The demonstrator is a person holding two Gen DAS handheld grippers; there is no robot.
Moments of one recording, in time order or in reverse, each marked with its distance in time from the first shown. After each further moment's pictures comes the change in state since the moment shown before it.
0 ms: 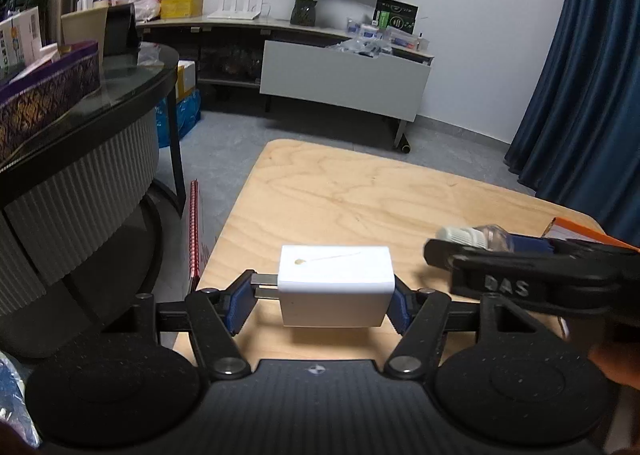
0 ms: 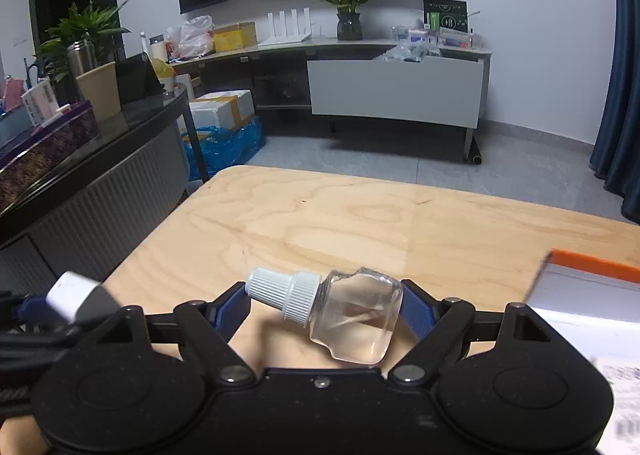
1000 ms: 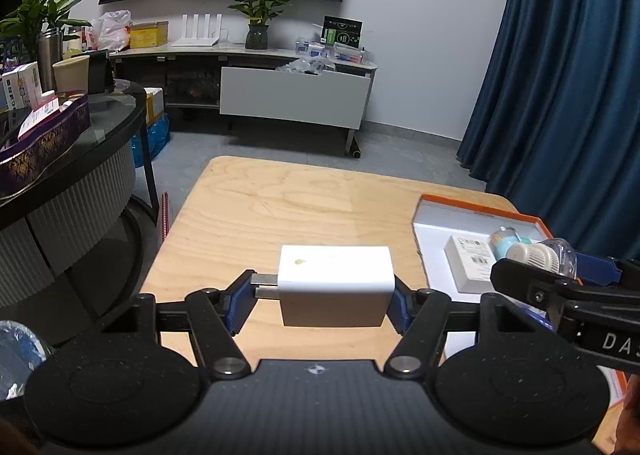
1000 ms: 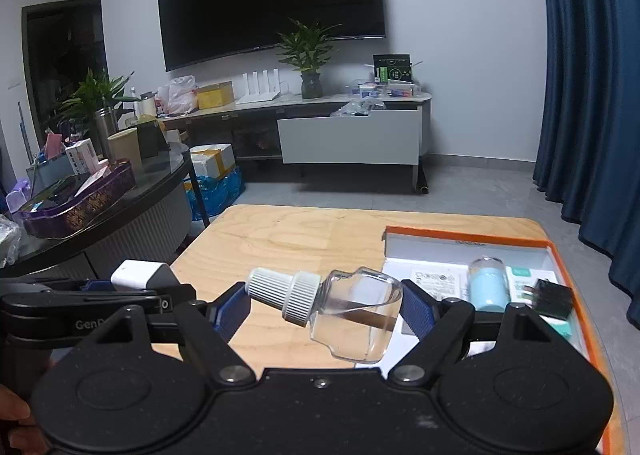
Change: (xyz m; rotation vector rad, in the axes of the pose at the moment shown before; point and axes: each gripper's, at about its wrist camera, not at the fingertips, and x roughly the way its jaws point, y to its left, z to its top) left arm -0.109 -0.064 -0.028 0.062 -0.027 -0.078; right arm -0.221 -0.016 -0.051 0.063 -0.139 -0.076
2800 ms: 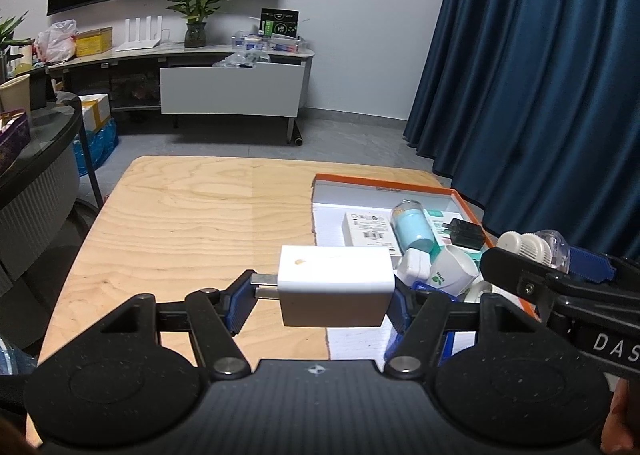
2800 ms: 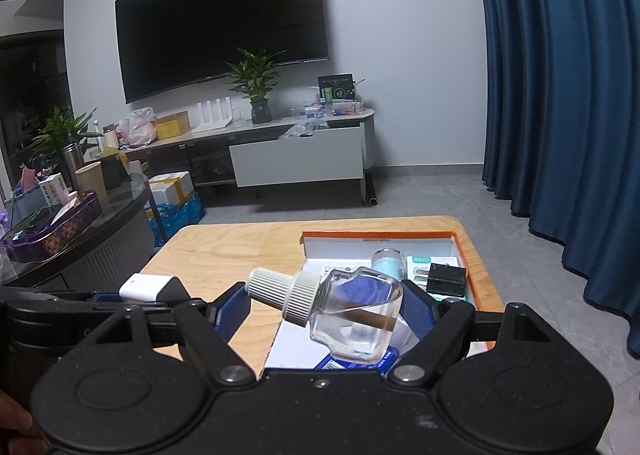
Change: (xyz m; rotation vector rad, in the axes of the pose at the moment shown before) left arm -0.019 -0.073 -0.011 0.089 0.031 -0.119; right arm -0.070 -0.059 -0.017 0.080 -0.066 -0.110
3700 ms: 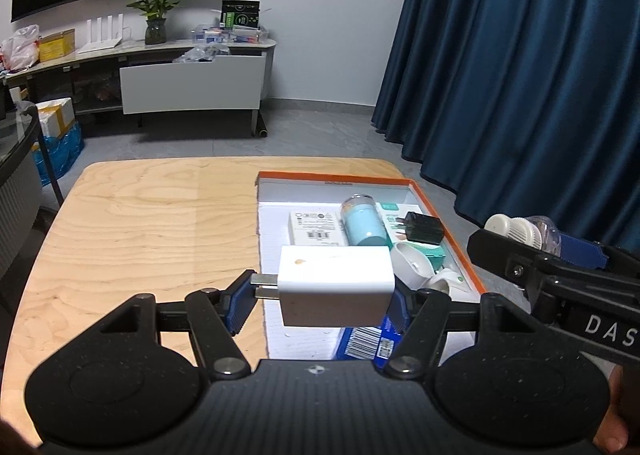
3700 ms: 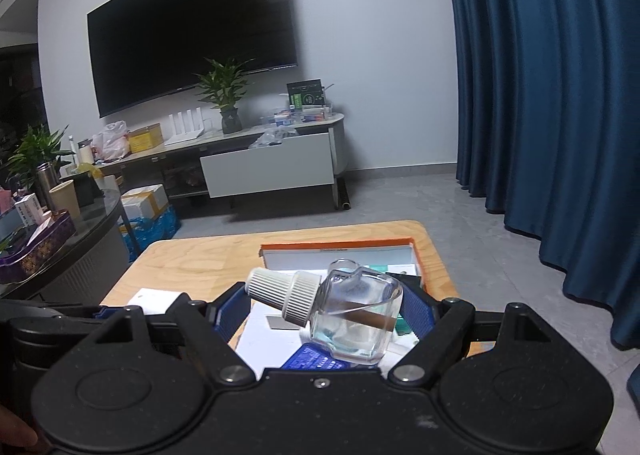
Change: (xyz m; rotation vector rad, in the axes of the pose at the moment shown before) left arm 0.017 -0.034 0.010 0.054 0.040 -0.079; right arm -0.003 -0.035 0.007 0.052 -0.013 -0.067
